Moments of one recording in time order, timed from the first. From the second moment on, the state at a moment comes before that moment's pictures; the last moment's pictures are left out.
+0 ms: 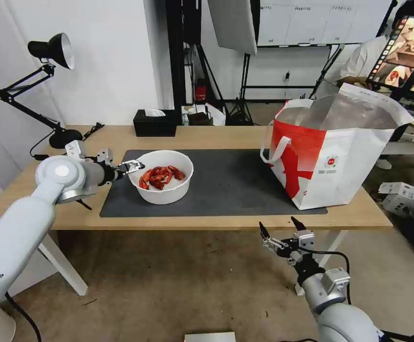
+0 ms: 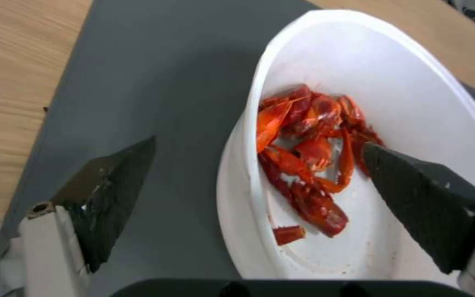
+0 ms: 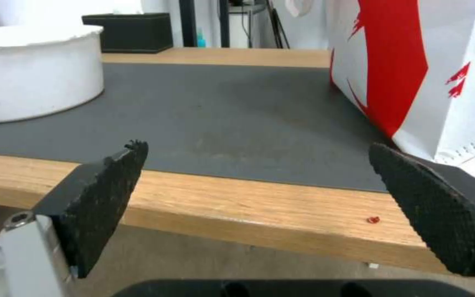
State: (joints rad) left arm 0.54 -0.79 -0.16 -1.64 -1.71 0.74 -0.67; right arm -1.50 0.79 0.20 2.14 0.54 0.09 0.40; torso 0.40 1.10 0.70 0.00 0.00
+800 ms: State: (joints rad) left arm 0.51 -0.82 -0.10 -1.60 -1.65 0.74 -0.68; right arm -1.50 0.79 0.20 2.14 0.54 0.09 0.40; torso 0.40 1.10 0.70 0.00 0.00
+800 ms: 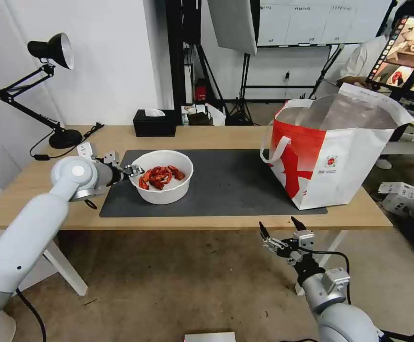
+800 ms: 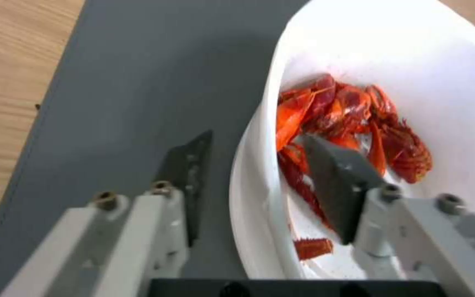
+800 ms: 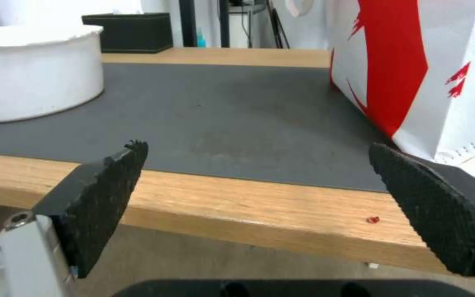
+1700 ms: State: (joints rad) left arm 0.52 -0.84 -0.13 -1.67 -1.44 0.66 -0.58; right arm -1.50 0.79 0.20 2.14 0.54 0.09 0.40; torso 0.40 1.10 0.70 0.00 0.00
